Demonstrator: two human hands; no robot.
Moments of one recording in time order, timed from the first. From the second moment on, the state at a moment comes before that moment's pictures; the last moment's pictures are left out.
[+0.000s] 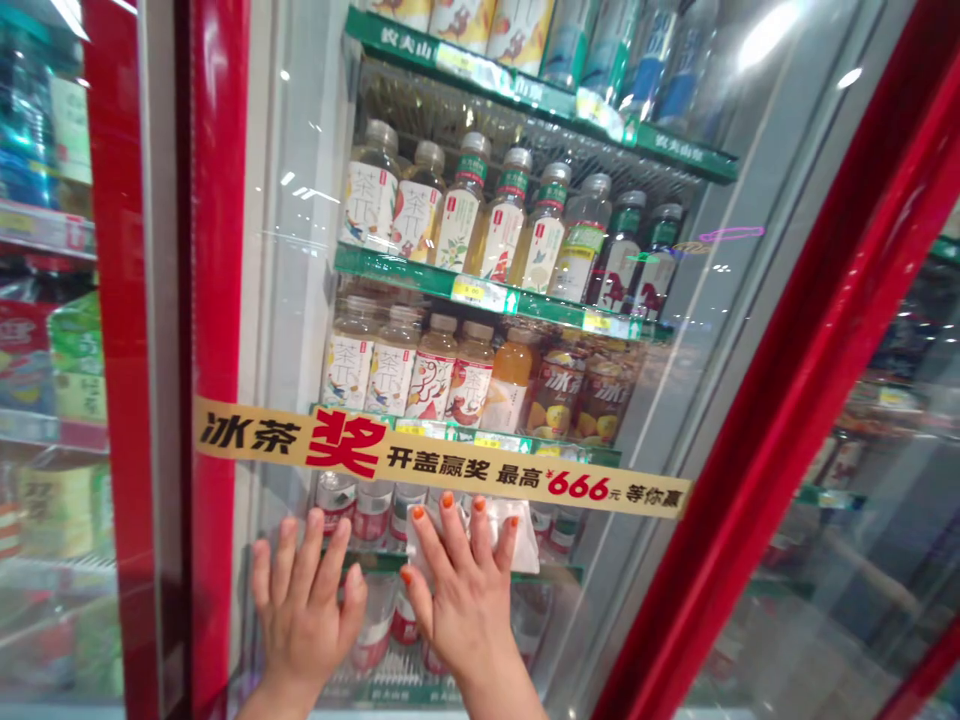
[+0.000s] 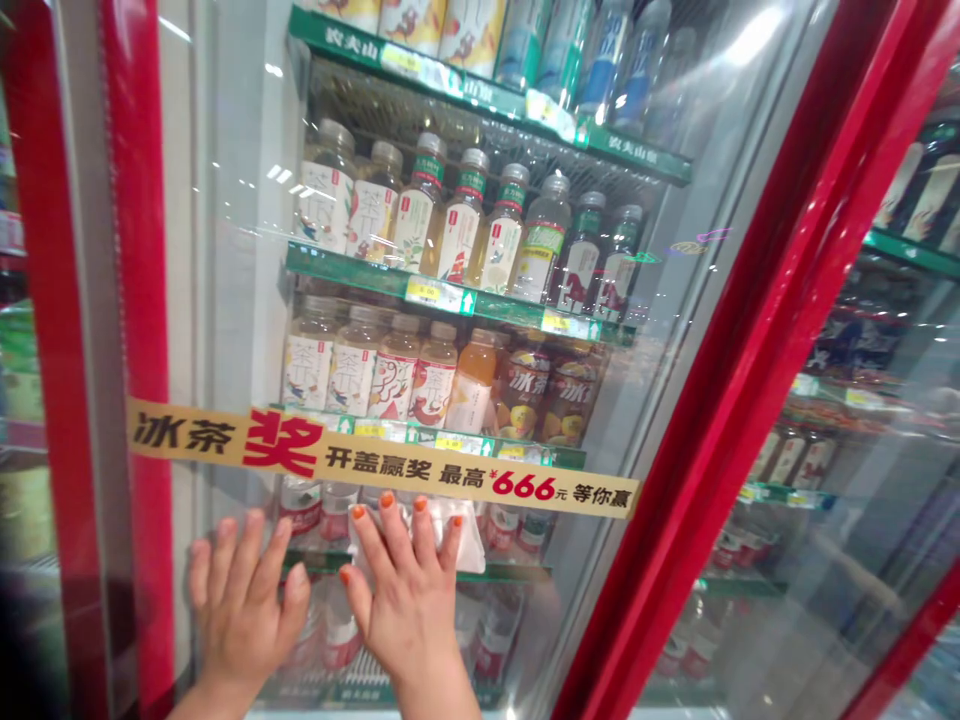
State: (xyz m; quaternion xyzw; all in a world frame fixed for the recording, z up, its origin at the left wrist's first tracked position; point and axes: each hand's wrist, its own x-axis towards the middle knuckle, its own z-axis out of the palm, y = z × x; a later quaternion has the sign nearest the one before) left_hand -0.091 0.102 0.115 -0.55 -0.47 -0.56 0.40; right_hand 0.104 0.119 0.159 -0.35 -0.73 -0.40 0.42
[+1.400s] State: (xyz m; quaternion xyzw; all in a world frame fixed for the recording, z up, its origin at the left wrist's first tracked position) left_hand -0.096 0.104 0.110 -0.56 -0.47 -0.53 0.43; right_hand 0.203 0.143 0.092 -0.57 -0.55 -0.29 0.53
